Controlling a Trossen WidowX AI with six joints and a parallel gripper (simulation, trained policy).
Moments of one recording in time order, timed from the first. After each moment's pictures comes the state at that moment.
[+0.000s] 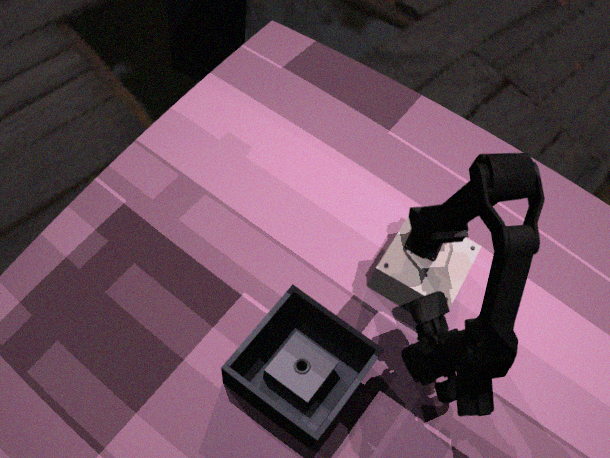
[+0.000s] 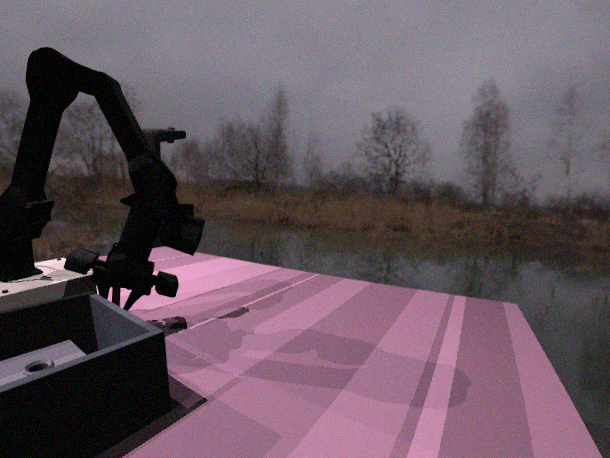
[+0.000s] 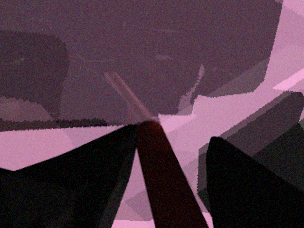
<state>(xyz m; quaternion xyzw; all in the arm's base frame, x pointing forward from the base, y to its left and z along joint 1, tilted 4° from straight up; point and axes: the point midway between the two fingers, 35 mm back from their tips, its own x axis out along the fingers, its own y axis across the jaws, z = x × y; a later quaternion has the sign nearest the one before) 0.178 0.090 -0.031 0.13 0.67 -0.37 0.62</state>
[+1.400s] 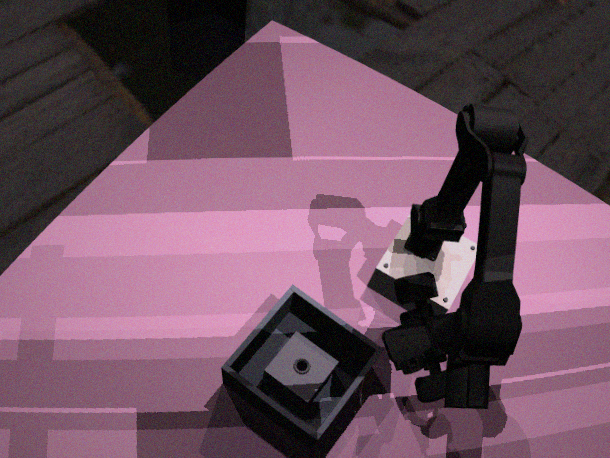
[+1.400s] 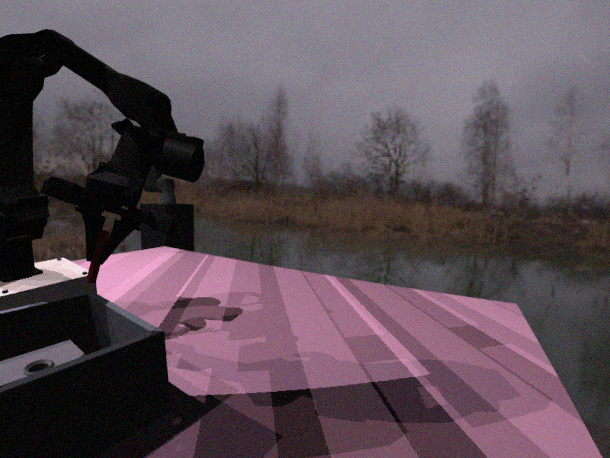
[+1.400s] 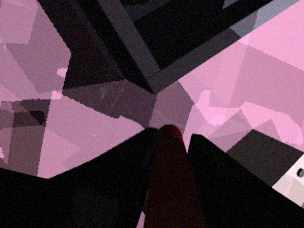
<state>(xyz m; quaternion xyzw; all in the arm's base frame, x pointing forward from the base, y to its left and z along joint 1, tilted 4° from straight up) 0.230 0.040 0.095 0.15 0.59 -0.41 0.68</state>
